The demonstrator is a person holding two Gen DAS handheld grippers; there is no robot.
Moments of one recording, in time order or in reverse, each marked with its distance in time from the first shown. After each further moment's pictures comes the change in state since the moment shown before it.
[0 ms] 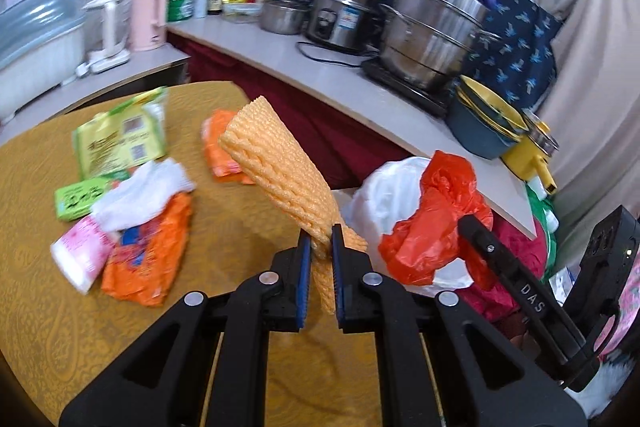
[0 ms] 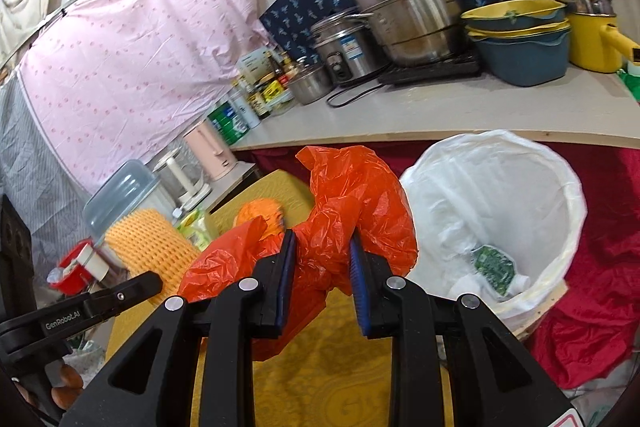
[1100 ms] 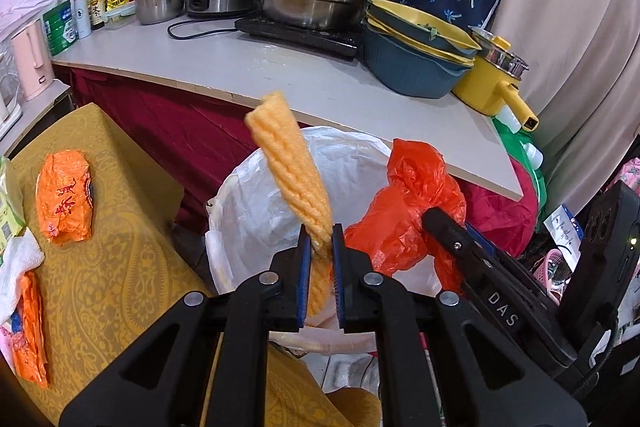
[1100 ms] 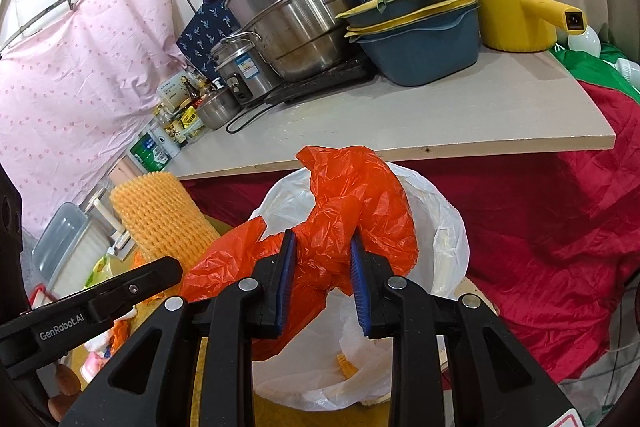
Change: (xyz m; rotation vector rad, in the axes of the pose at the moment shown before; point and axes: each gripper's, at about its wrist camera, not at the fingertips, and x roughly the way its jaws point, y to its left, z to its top) left arm 0.138 -0.144 0.012 0.245 0.135 -0.109; right arm 0.024 -0.138 0.033 0.111 -0.024 -0.180
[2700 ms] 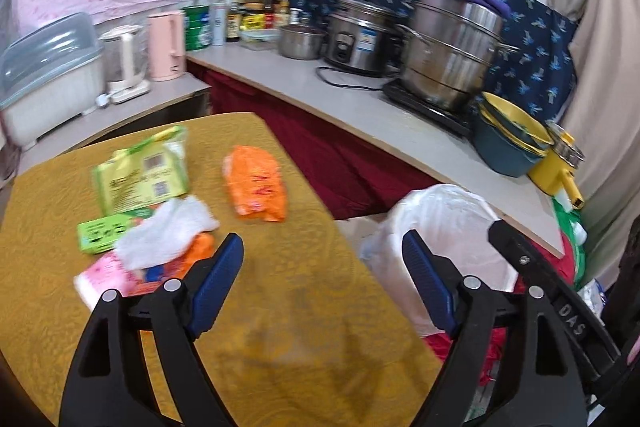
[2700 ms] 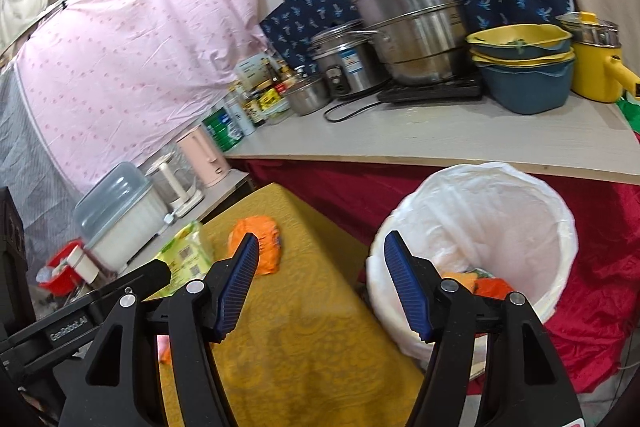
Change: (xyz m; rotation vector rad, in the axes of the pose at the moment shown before) left arm -0.156 0.133 -0.051 -0.245 -0.202 0.266; right arm -0.050 0.158 -0.030 -0.164 0.005 0.166
